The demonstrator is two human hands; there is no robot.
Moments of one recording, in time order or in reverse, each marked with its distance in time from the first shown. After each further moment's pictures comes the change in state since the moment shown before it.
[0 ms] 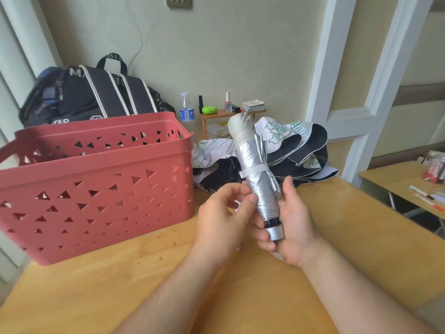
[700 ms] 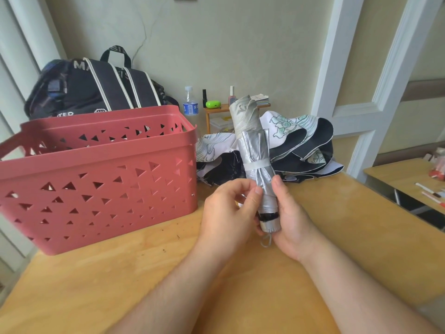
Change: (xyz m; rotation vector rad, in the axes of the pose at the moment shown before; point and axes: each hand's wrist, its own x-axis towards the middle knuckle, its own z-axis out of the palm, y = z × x) left_hand -0.004 0.004 0.004 0.013 -0.007 0.034; right_hand 0.012 0.013 -0.002 -0.202 0.095 -0.274
